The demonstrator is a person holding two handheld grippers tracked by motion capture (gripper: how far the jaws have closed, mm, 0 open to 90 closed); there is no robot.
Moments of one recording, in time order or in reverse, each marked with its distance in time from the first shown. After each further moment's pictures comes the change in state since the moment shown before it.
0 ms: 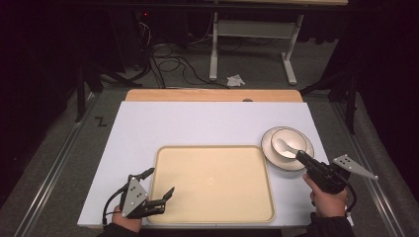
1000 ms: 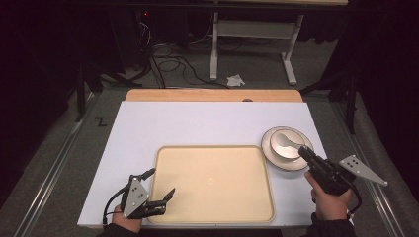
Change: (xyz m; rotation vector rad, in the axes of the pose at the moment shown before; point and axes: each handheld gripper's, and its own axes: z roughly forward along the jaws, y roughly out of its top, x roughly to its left) left arm -0.001 0.000 0.000 0.009 -0.012 0.021; right arm 0.025 0.020 -0.013 -0.129 0.030 -0.073
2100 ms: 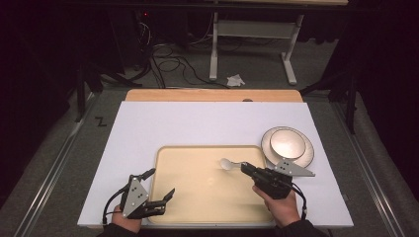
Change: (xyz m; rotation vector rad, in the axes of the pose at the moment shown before) left arm 0.001 0.000 0.001 0.000 -0.009 -0.001; right arm 0.079 -0.055 0.074 0.214 0.334 0.003
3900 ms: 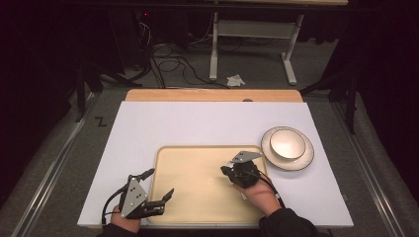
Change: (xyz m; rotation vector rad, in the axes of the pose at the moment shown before) left arm 0.001 0.000 -0.002 -0.006 -0.002 -0.005; right arm 0.007 -0.006 0.092 0.488 -0.106 -0.169
